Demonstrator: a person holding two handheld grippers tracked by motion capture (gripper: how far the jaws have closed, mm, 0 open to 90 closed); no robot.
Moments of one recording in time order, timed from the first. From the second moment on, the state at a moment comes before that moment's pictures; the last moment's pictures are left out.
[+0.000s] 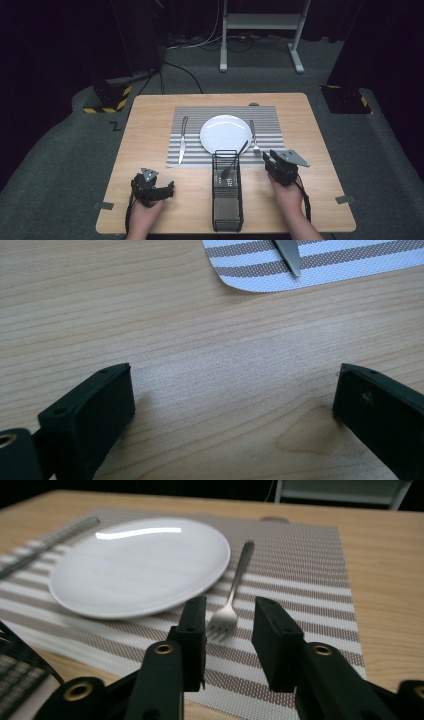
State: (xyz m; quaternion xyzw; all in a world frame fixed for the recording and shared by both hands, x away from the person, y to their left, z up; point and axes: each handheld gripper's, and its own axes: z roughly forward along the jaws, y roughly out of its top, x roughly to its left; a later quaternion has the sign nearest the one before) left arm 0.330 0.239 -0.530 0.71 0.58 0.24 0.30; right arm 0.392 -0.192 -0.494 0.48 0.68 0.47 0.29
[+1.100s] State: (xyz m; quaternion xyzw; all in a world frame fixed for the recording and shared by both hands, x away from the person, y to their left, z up) left arm 0.330 0.239 -0.530 0.71 0.58 0.24 0.30; right arm 0.352 -0.117 -0.433 0.37 0.64 0.62 0.26
